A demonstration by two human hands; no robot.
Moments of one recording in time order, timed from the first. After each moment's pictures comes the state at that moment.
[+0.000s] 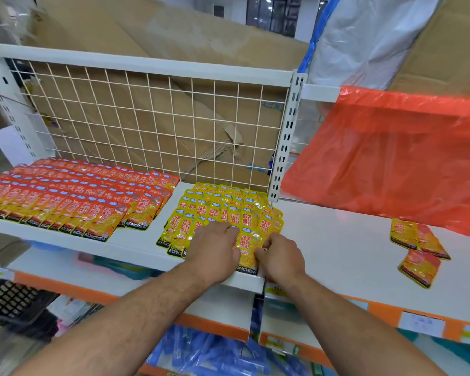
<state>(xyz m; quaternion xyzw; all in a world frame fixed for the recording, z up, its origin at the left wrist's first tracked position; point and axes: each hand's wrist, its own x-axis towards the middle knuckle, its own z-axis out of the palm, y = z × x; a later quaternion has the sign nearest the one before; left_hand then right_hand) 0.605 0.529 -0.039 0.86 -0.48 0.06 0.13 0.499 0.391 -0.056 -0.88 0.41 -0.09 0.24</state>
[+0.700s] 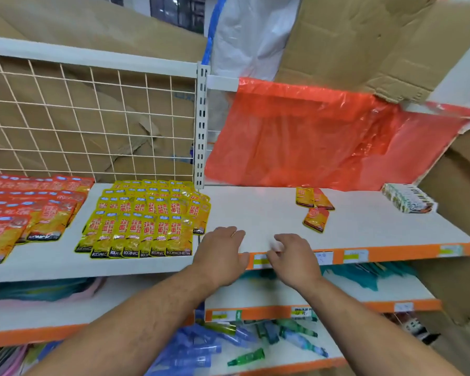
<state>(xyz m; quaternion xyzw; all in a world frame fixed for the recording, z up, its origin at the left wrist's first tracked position) 0.482 0.466 -0.047 0.77 -0.62 -0.02 0.16 0.318 0.370 -0.041 -0.84 0.50 -0.13 0.16</state>
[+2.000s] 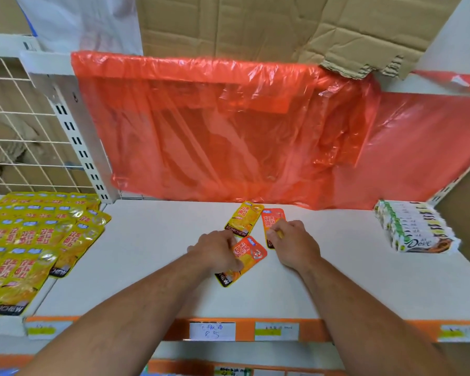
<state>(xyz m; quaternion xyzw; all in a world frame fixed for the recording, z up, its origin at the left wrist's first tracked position) 0.368 0.160 -0.054 0.86 -0.37 -0.31 0.15 0.221 0.026 -0.069 -0.85 0.47 -0.06 0.22</state>
